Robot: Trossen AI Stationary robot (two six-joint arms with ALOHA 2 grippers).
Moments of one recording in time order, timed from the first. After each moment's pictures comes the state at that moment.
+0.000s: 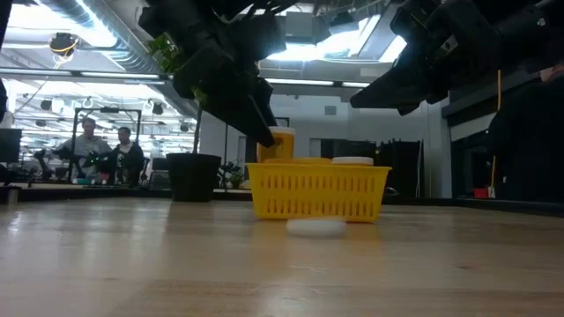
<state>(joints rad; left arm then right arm) -0.10 1.67 1.04 -0.23 -0.11 0.17 0.28 1.38 0.50 0.50 0.33 0.13</state>
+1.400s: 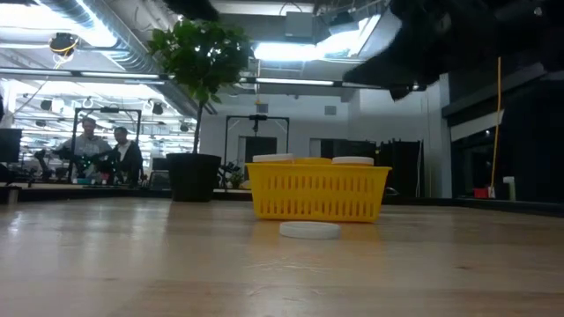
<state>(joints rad) -0.20 1.18 1.03 -0.53 -0.16 0.14 0.28 1.37 0.51 0.57 0.33 0.07</state>
